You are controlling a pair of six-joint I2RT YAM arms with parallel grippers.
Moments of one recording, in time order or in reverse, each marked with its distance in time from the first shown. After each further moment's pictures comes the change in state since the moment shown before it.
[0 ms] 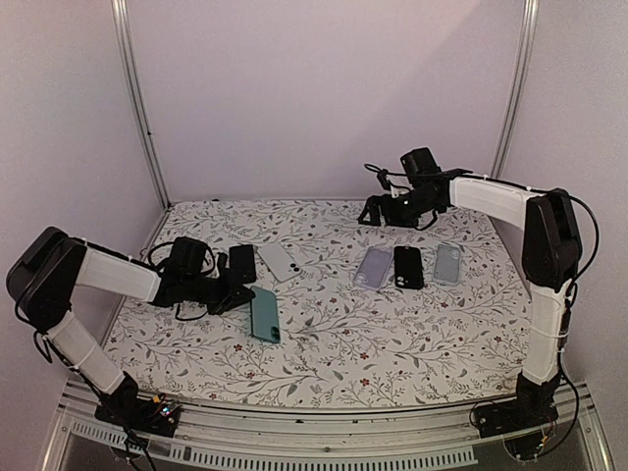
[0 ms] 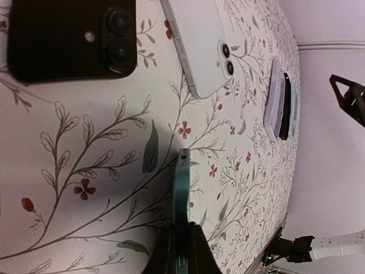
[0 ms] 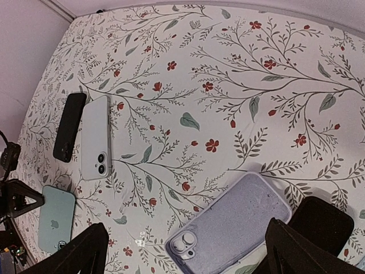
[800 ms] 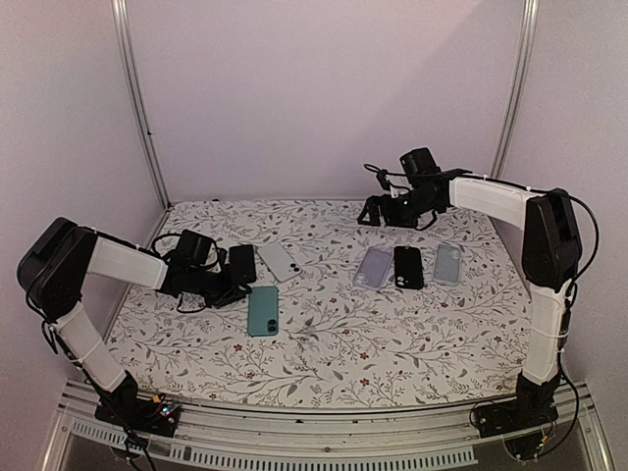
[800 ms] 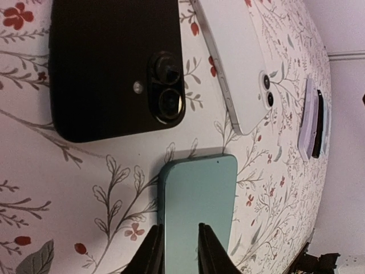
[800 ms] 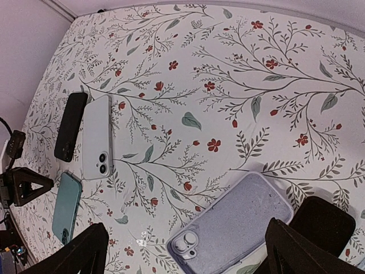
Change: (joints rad) left arm 0.030 0.093 0.109 -0.116 -0.078 0.107; right arm 0.003 0.000 0.000 0.000 -0.003 0.002
